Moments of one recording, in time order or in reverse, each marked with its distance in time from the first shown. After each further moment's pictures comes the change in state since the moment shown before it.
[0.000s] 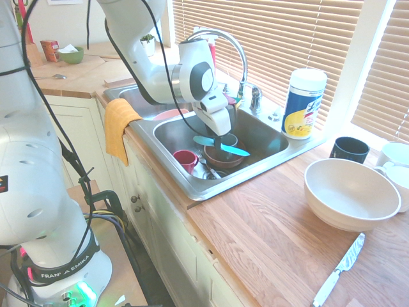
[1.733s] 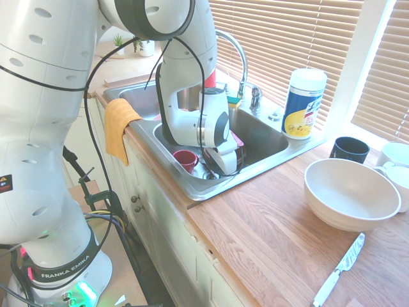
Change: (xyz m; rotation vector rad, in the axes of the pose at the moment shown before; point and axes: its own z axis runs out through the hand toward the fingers) arm 0.005 0.011 0.118 -0.001 -0.122 0.010
